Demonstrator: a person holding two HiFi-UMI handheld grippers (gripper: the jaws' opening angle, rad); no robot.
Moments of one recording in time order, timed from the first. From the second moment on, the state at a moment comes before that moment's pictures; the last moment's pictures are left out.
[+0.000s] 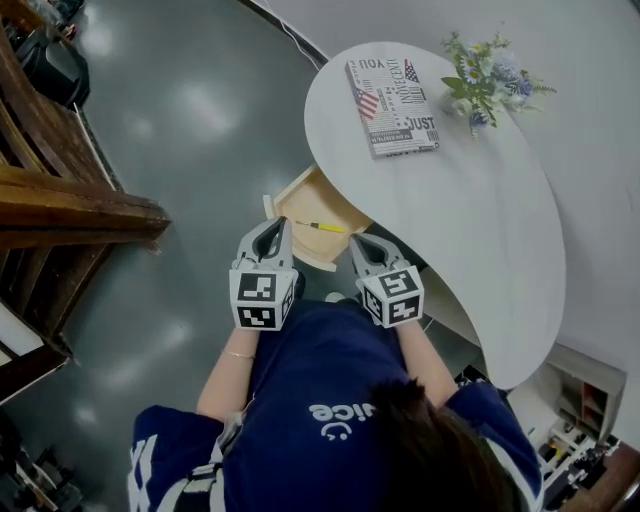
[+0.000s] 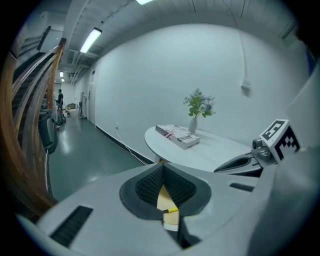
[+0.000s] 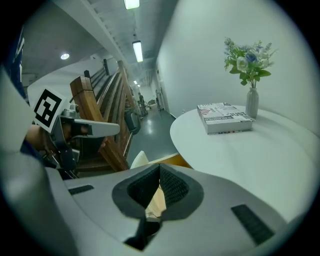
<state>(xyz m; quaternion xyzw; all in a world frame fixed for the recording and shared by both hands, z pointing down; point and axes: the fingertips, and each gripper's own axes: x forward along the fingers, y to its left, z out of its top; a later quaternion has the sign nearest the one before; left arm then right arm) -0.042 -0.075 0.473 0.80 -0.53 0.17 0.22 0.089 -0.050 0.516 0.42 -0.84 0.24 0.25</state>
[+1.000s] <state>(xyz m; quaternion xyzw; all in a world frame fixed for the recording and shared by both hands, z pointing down) -0.086 -0.119 0.505 0.82 -0.48 0.20 0.25 0.033 -0.076 0.606 0.31 -0.80 0.25 0.45</state>
